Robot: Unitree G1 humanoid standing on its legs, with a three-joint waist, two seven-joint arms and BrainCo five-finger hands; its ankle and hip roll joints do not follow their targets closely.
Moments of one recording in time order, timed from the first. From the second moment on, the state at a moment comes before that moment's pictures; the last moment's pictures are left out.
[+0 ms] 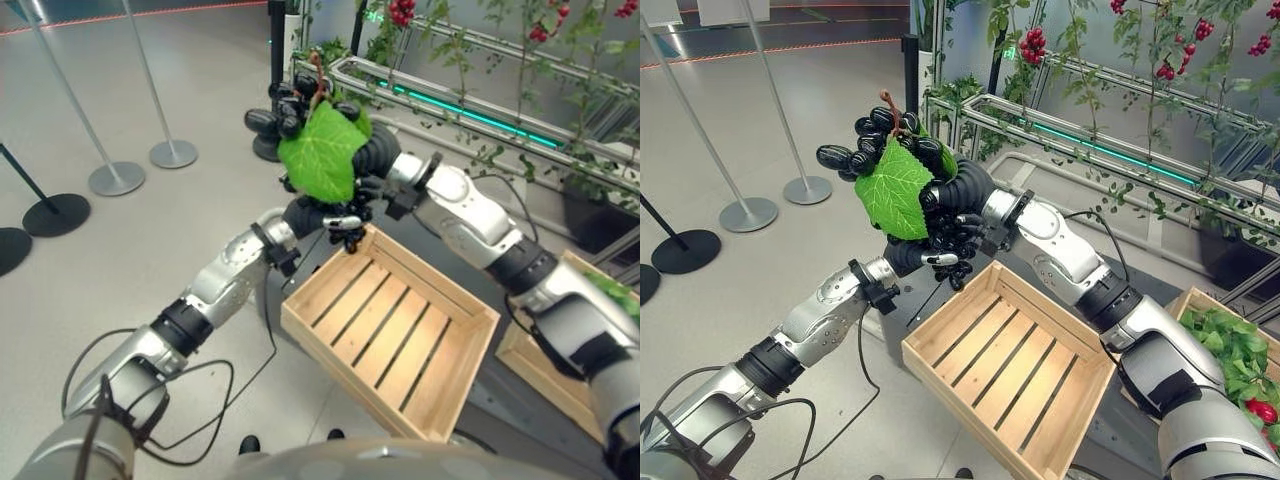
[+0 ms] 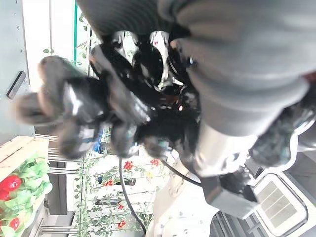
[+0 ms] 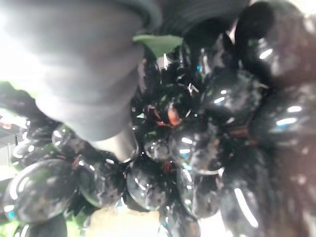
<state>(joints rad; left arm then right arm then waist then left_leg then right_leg) -0.56 0.58 -0.65 0.15 -0.92 -0.14 -0.35 -0.90 -0.55 0.66 0.17 0.86 -0.15 0.31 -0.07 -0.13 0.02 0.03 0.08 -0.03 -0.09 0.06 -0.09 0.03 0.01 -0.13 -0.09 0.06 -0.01</state>
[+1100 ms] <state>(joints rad) -0.48 0.62 -0.52 0.15 -0.92 -0.14 -0.34 -0.84 -0.65 0.60 0.14 0.86 -0.15 0.33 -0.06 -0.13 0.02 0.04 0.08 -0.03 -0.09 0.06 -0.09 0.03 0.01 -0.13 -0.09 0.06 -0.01</state>
